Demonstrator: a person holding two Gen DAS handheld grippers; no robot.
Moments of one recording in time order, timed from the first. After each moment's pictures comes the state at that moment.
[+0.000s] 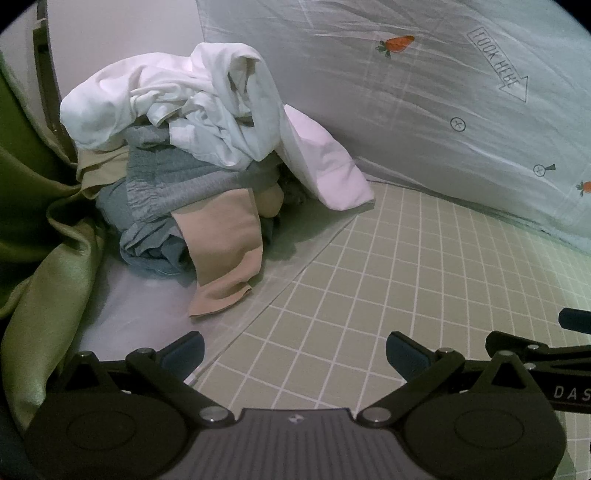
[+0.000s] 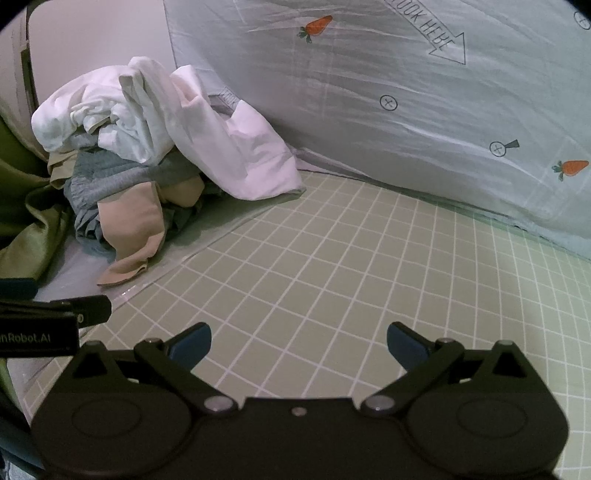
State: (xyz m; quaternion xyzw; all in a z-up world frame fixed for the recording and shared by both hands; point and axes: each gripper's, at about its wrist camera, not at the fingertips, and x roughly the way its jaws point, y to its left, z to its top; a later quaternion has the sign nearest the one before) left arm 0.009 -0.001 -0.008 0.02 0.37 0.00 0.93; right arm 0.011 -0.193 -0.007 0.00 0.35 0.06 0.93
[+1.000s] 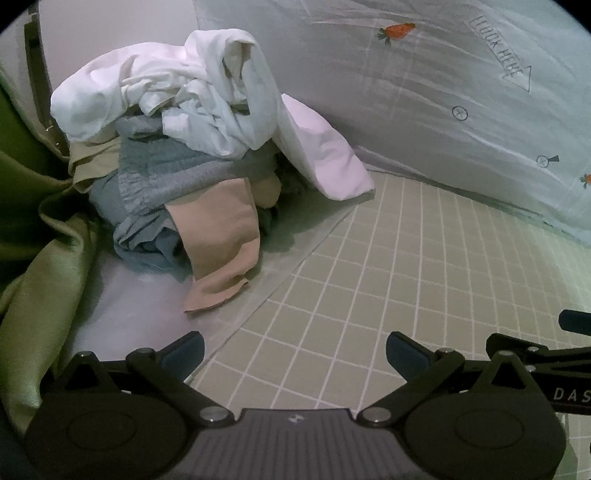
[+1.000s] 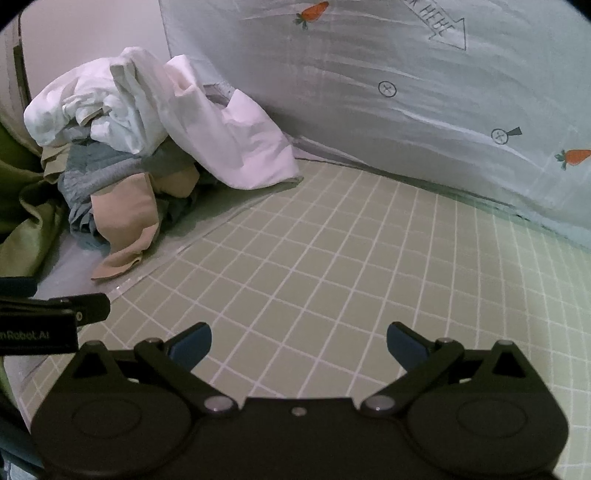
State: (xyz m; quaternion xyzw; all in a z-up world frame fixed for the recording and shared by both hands) left arm 0.021 0.000 -0.015 0.02 0.38 0.00 0.92; right arm 0.020 -0.194 -0.015 0.01 0.37 0.05 0.93
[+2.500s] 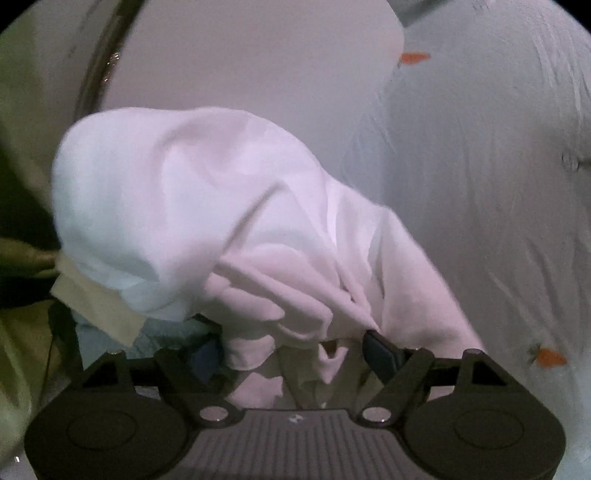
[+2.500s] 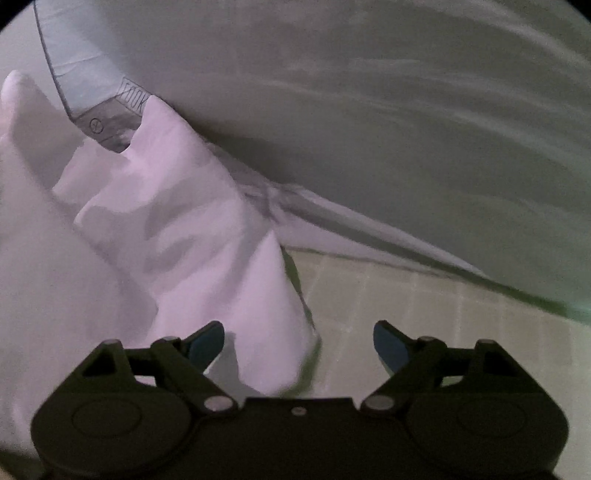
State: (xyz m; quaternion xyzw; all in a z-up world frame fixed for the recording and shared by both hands) left arm 0.252 0.157 0.076 -0.30 0.23 0.09 0.92; right arm 0.407 -0.162 -0.088 0.07 0.39 0.06 0.92
